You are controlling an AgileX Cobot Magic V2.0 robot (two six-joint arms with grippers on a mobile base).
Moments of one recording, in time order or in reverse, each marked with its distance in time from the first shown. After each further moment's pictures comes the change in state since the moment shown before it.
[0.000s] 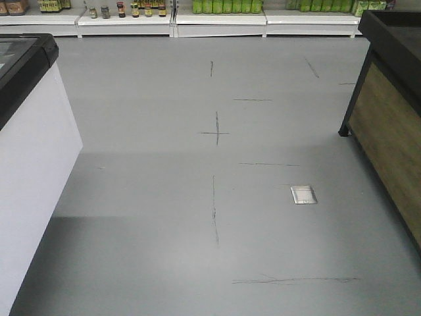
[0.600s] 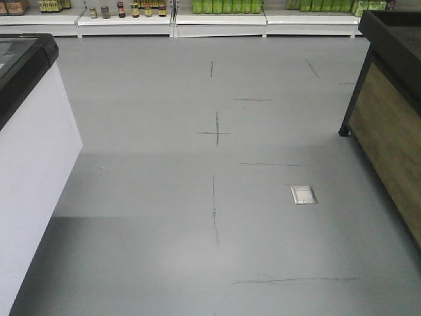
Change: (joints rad) left arm 0.000 0.000 0.000 0.000 0.000 0.000; right arm 0.000 0.000 0.000 0.000 0.000 0.000
